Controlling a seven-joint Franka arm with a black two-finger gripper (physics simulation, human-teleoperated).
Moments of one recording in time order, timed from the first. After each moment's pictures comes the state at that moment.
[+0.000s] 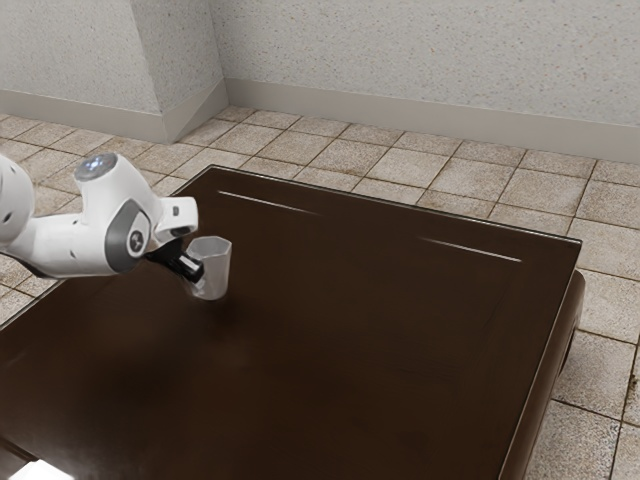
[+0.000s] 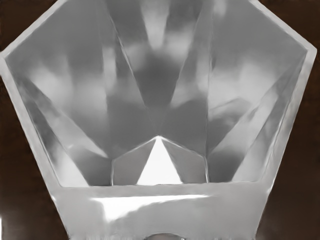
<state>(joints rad) 0.00 0.16 0.18 -2.27 -0.20 2.78 0.50</state>
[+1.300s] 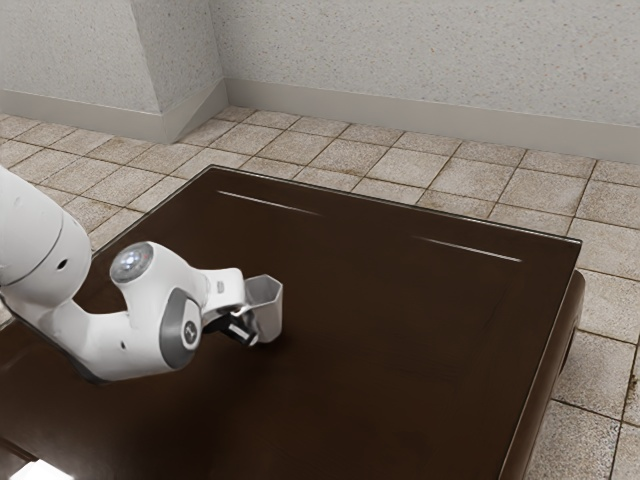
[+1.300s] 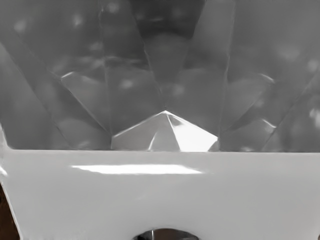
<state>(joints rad) 0.00 0.21 -0.14 -2.51 -0.57 3.26 0.68</state>
